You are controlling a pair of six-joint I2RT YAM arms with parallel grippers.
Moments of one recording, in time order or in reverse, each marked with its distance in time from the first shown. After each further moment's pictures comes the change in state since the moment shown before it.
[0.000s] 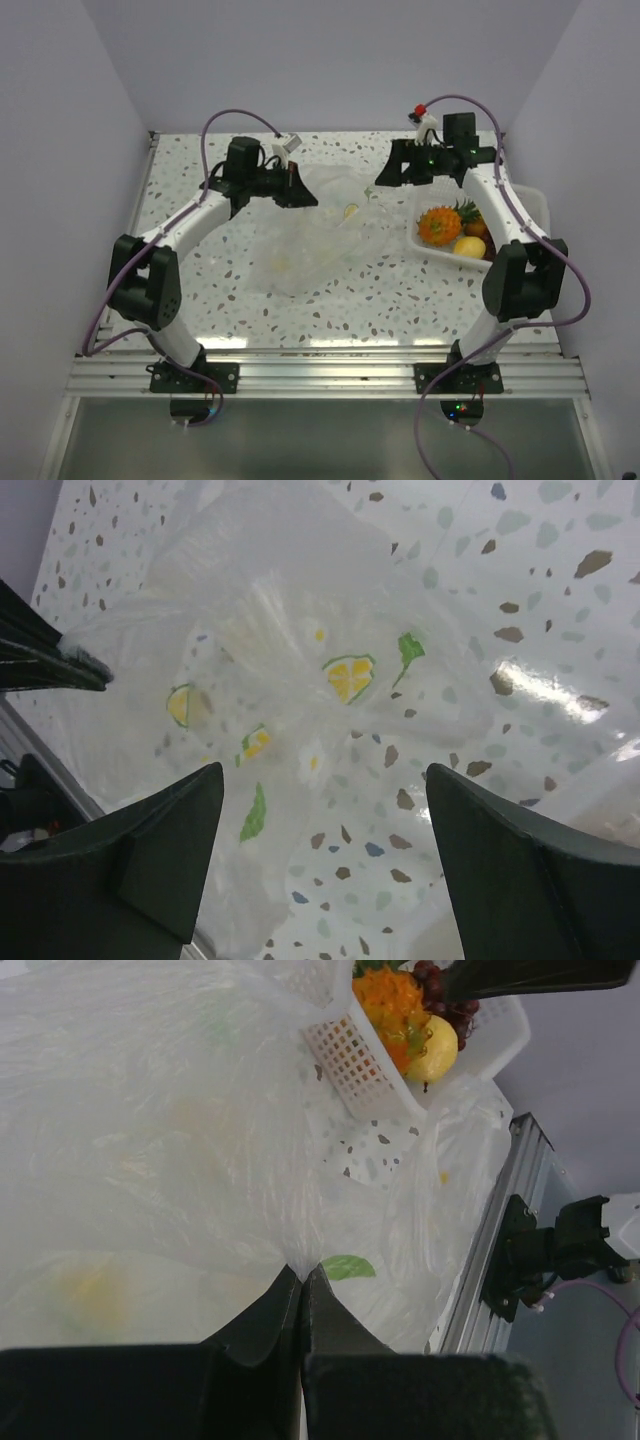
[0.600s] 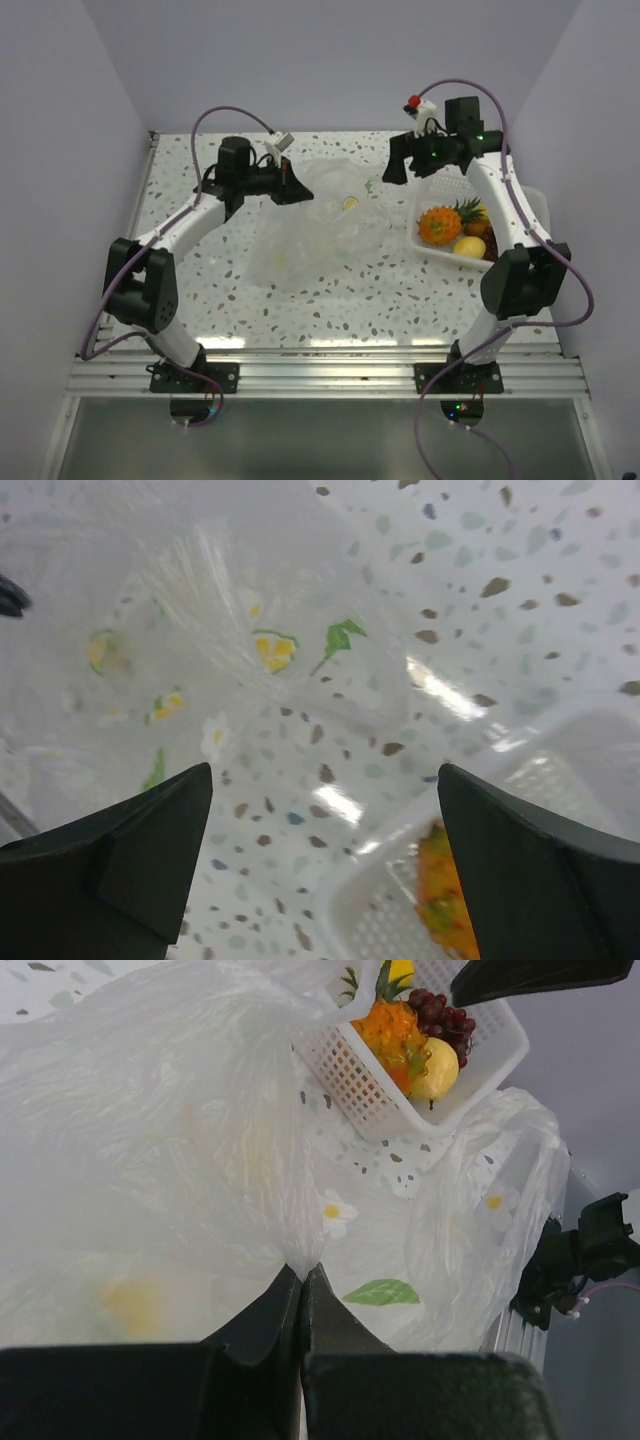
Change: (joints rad) left arm 0.037 -0.031 -0.076 0.156 0.066 0.035; right arm 0.026 0.047 0.105 -0.141 0.078 -0.142
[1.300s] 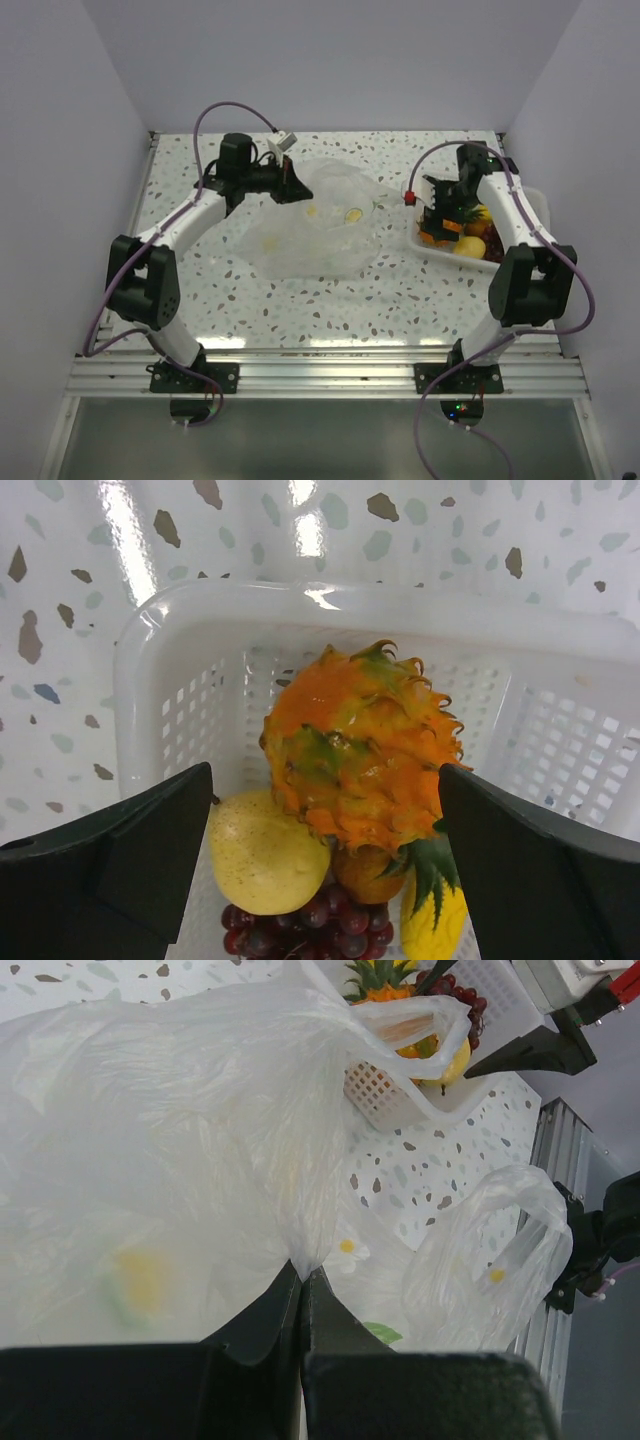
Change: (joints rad) left arm 0.002 0.025 0.068 -0.076 0.009 0.103; right arm -0.135 -0.077 -0.246 -0.326 0.156 -1.312
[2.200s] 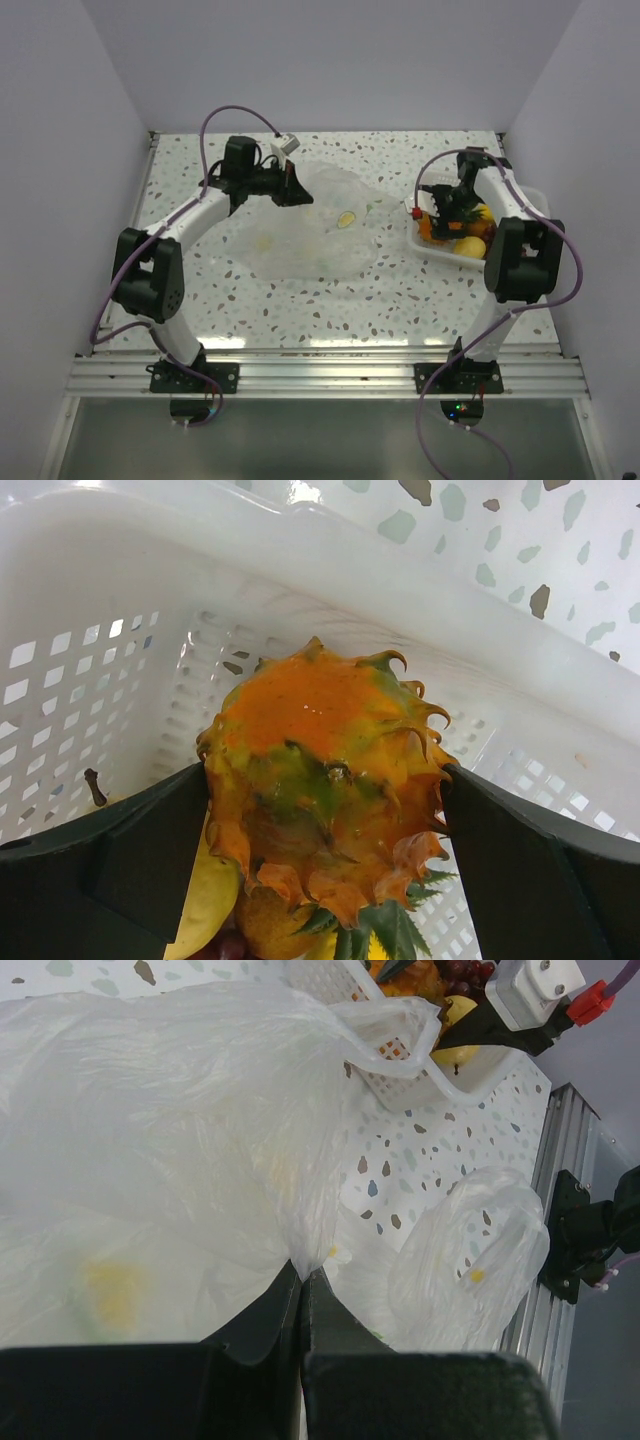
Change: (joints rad) left arm 0.000 0.054 0.011 -0.035 0.000 0.025; right arm -0.060 0.190 0.027 0.031 -0.004 -0.414
